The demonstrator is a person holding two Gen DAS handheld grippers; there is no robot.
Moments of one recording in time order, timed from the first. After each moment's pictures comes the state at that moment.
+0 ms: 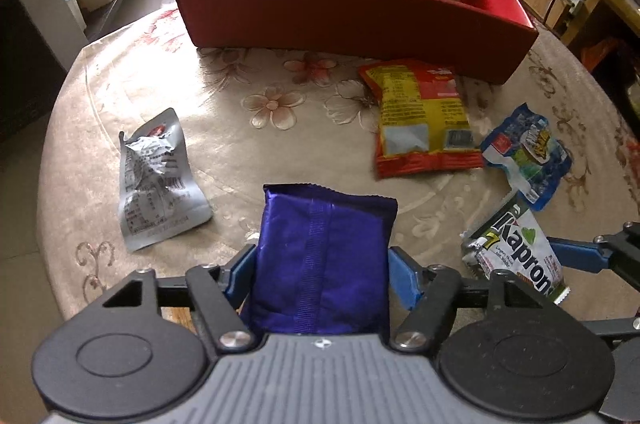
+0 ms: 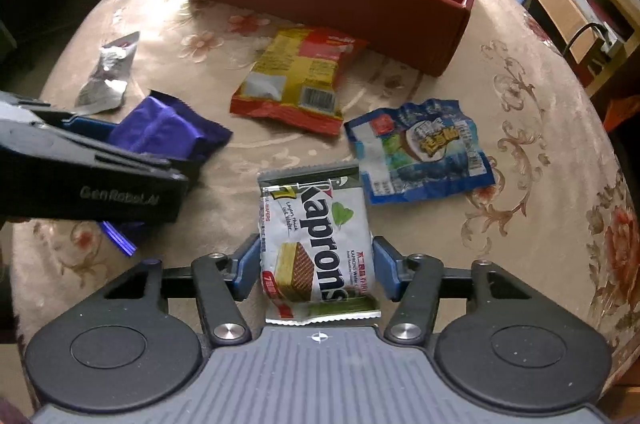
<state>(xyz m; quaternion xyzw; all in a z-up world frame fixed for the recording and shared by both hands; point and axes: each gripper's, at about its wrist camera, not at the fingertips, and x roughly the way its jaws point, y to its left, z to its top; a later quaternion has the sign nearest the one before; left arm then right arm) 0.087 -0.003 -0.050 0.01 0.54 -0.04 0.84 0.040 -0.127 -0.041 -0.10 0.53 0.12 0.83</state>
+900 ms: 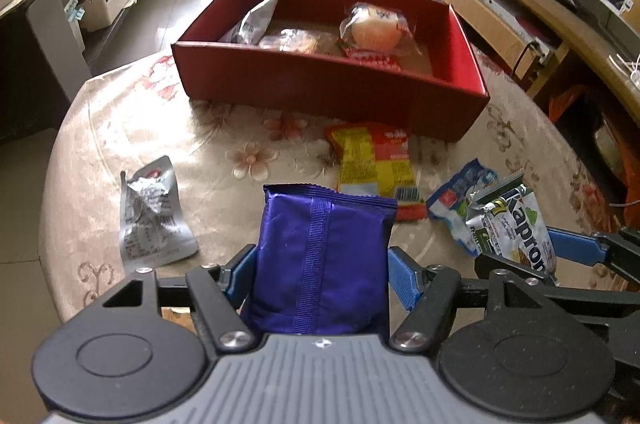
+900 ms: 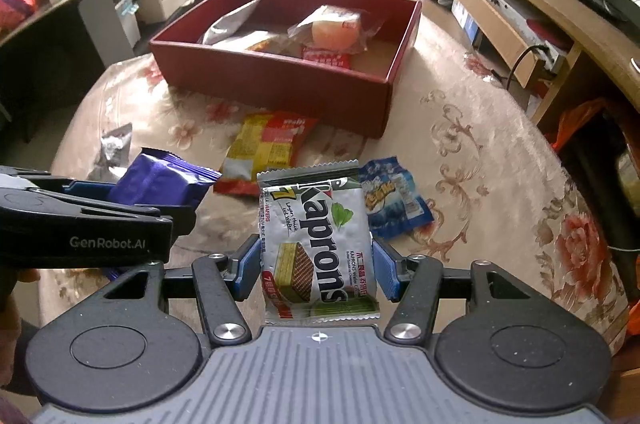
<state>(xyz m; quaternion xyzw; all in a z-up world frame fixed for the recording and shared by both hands) 0.081 -0.009 -0.007 -0.03 0.49 -0.06 0.87 0.034 -0.155 0.009 -0.04 0.46 0.09 0.88</state>
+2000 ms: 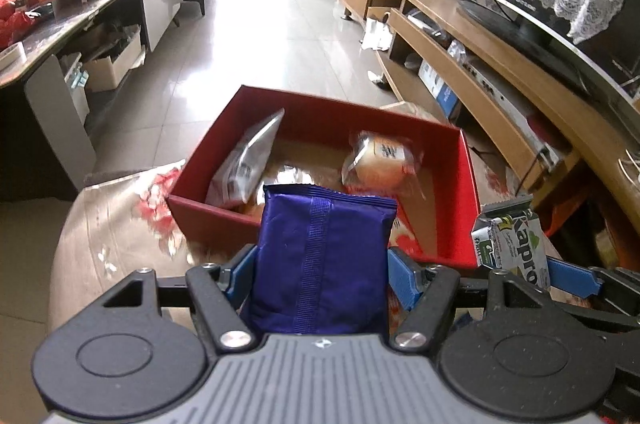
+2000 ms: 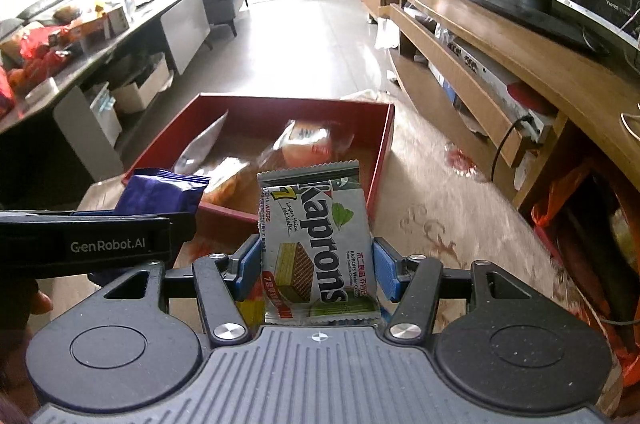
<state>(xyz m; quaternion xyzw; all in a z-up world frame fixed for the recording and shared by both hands) 0.168 -0.012 0.050 -0.05 0.41 -0.04 0.91 0.107 -0.167 0.057 0.02 0.39 0.06 0.92</state>
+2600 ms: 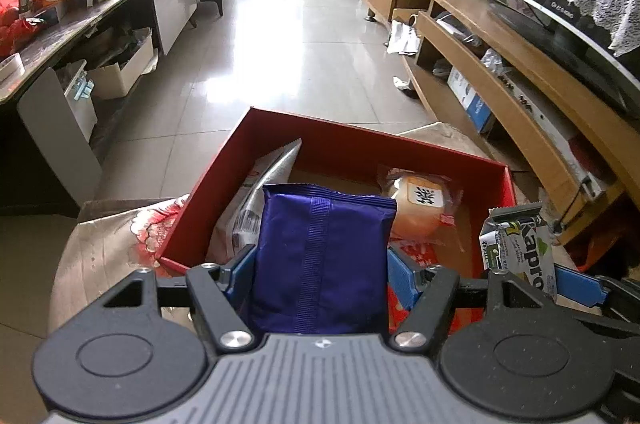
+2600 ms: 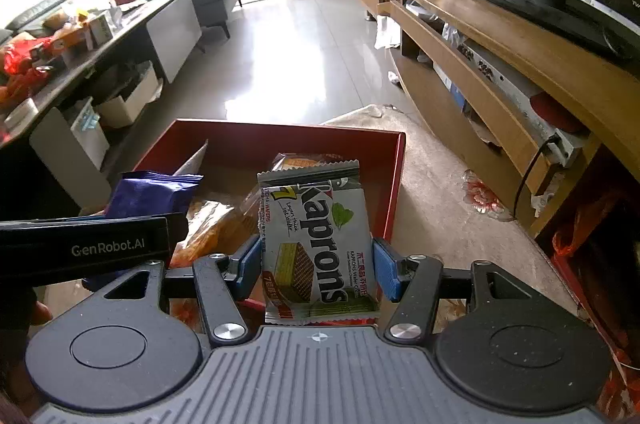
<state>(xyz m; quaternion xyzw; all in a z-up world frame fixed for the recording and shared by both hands) 0.232 -0.013 0.039 -0.04 0.42 0.00 0.91 0.170 -0.166 0.046 0.03 0.39 0.06 0.92</state>
